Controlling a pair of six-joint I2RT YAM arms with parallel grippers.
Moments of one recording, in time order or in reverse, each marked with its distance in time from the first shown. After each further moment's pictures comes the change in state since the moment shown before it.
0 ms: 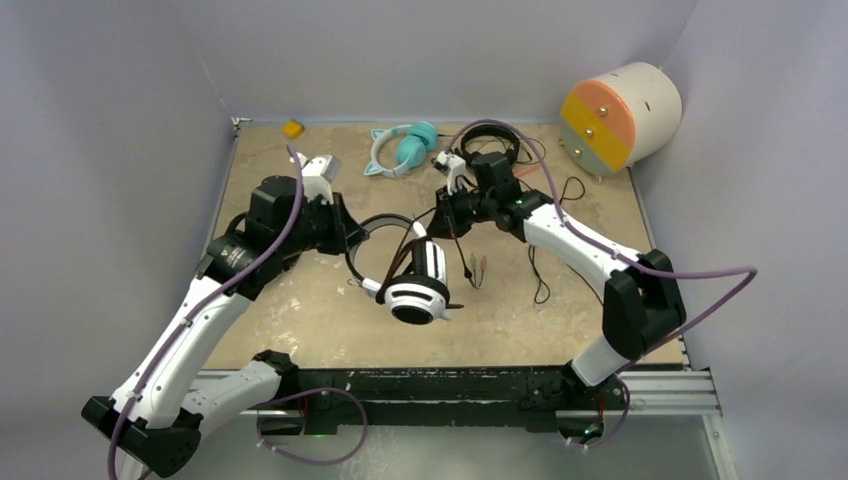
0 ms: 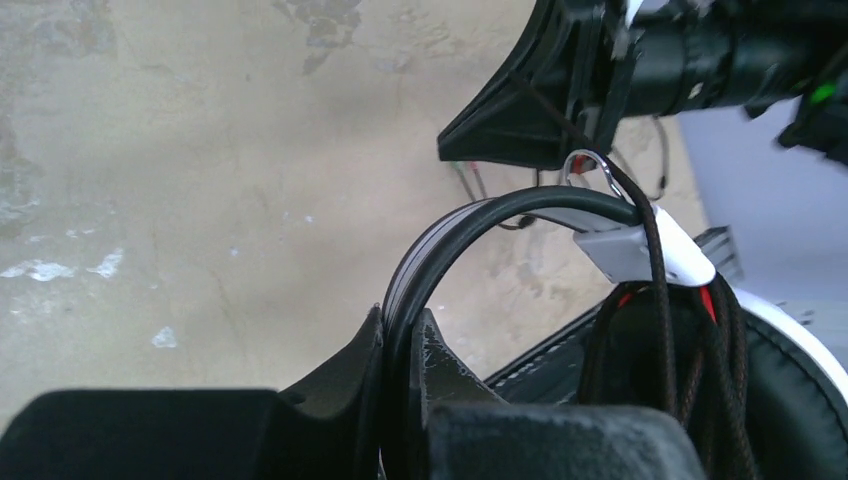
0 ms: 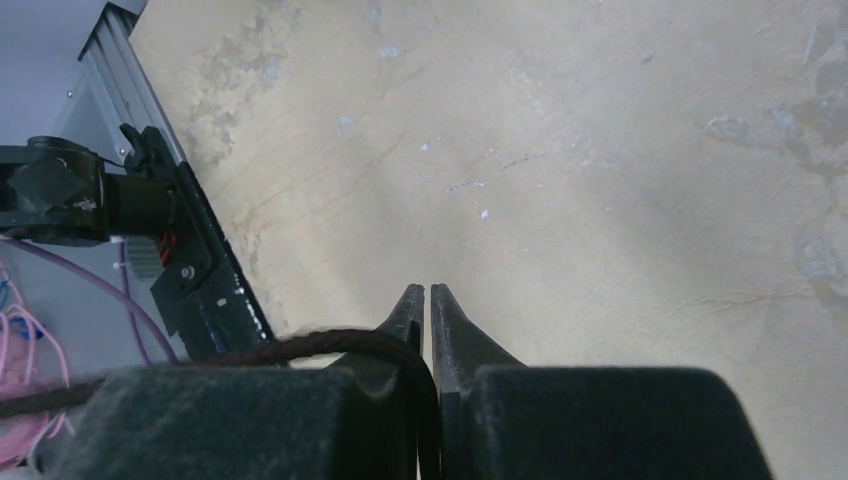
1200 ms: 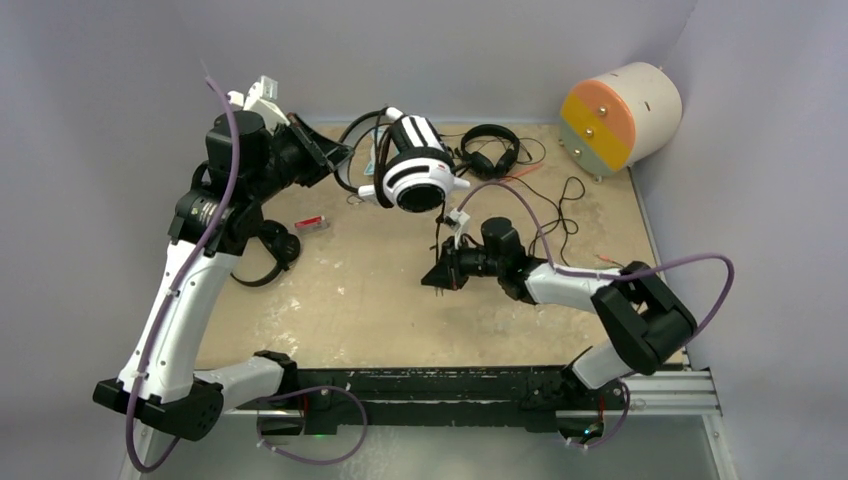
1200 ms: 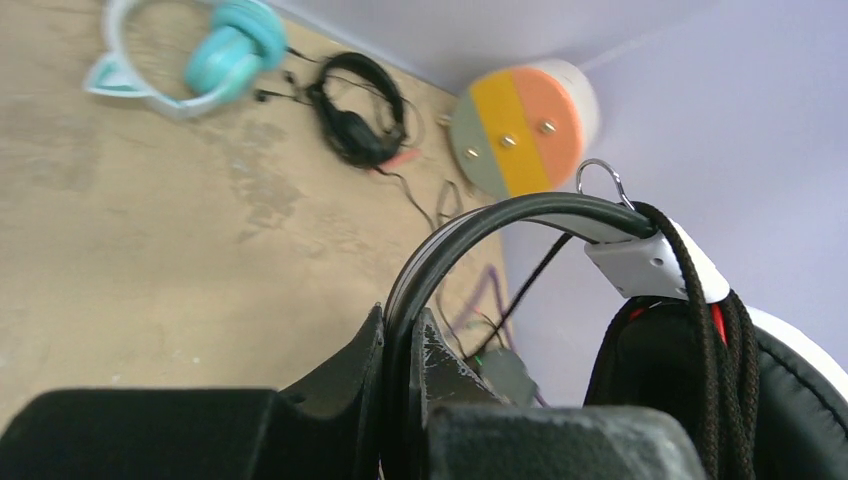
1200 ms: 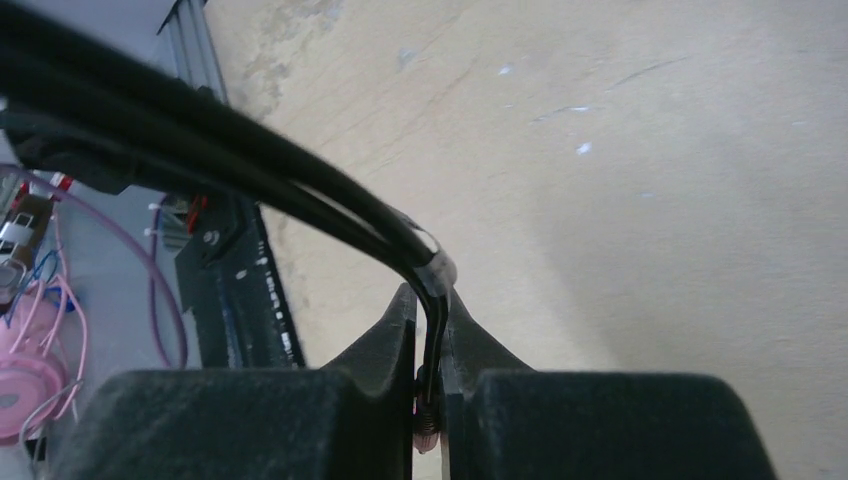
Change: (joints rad) left arm 0.151 0.187 0.446 0.039 -0.029 -0.394; right arm 0.075 -0.086 -0.626 0.813 -0.082 0.232
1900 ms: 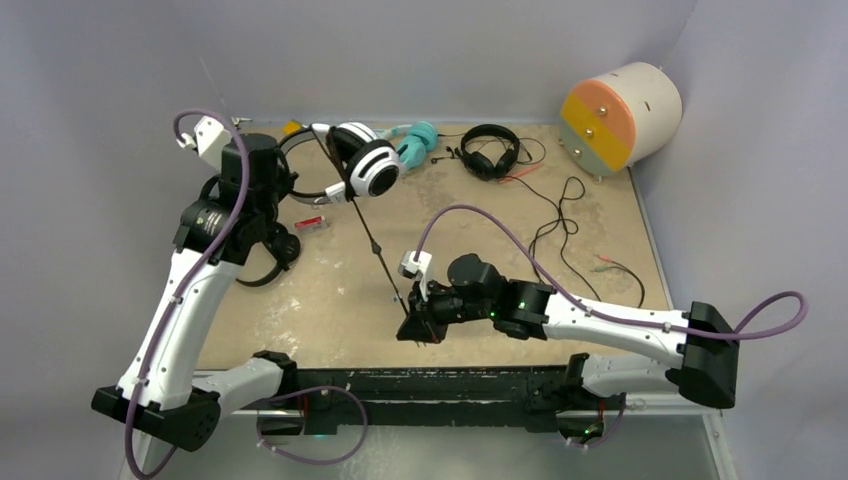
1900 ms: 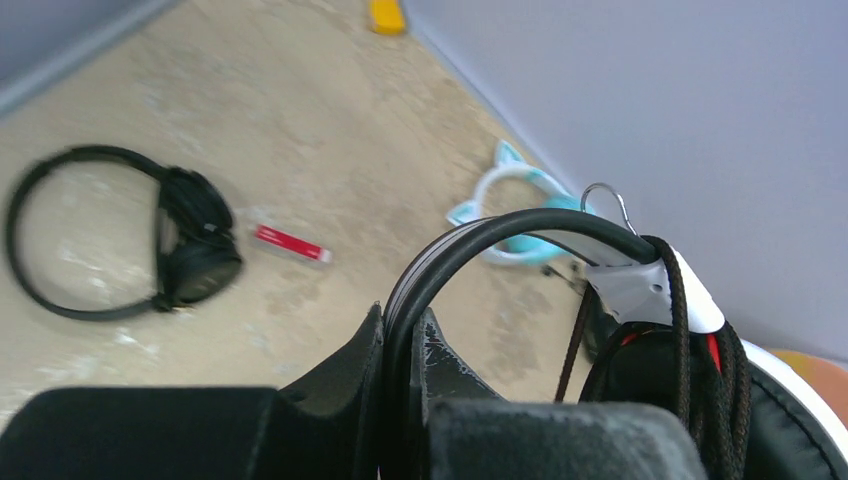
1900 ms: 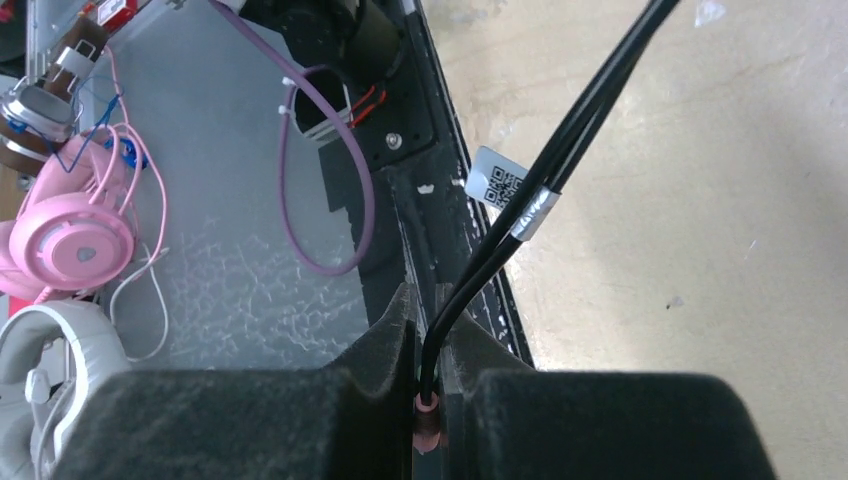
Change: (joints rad) left arm 0.010 -0.054 -0.113 -0.176 -0.751 -0.092; right arm 0.517 -0.348 0.146 -0.505 0.287 -0.027
